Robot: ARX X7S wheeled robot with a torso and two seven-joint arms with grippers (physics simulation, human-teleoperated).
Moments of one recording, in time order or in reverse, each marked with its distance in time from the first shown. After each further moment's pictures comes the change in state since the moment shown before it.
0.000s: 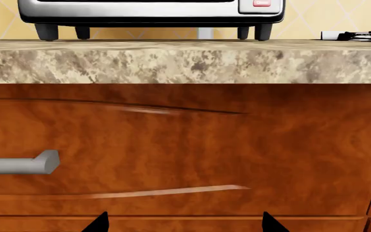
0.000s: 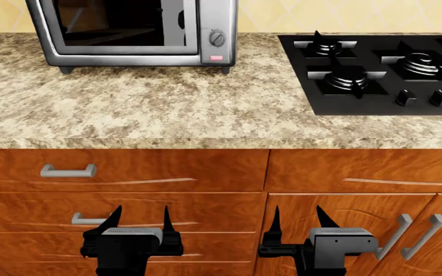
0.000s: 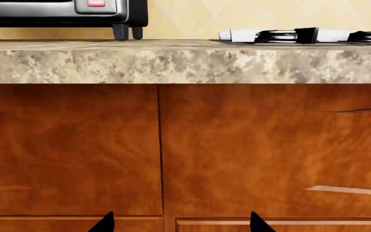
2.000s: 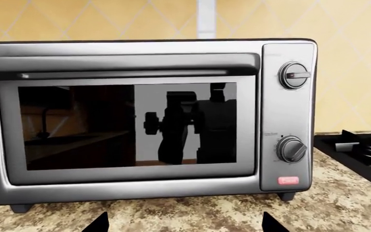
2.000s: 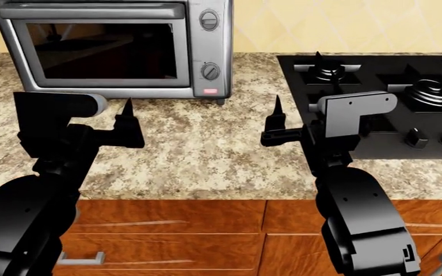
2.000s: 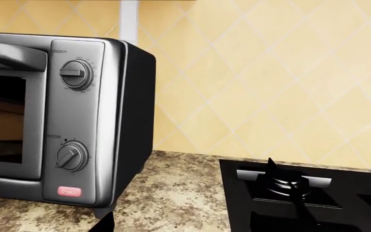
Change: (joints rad) left arm -0.594 -0.283 -0.062 0.464 -0.364 -0.952 -0.056; right arm 0.621 0.154 -0.119 -0.132 0.169 0.541 0.034
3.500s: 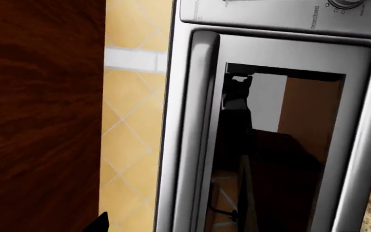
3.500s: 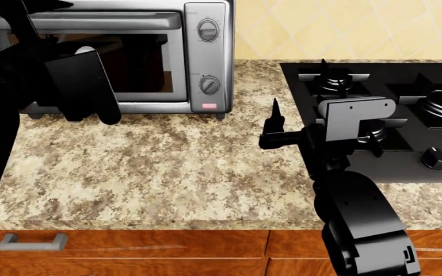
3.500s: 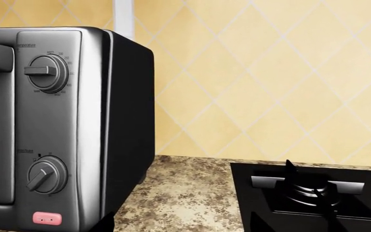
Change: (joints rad) left arm -0.726 -0.603 1.012 -0.238 0.655 0.298 0.550; right arm -0.016 0.016 -0.013 0.010 0.080 -0.030 0.024
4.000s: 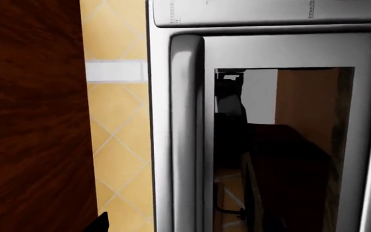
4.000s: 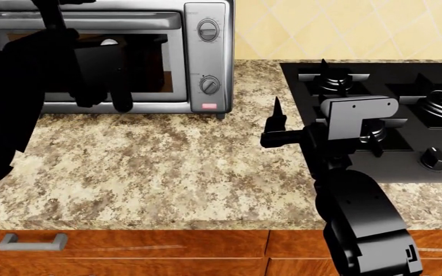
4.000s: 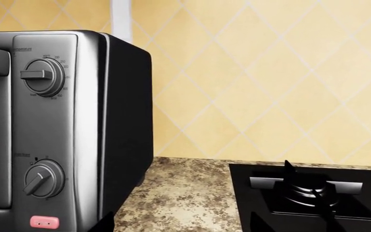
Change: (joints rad) left arm -0.119 0.124 0.110 -0.290 0.063 0.185 0.034; right arm 0.005 0.010 -0.001 0.004 0.020 -0.005 0.011
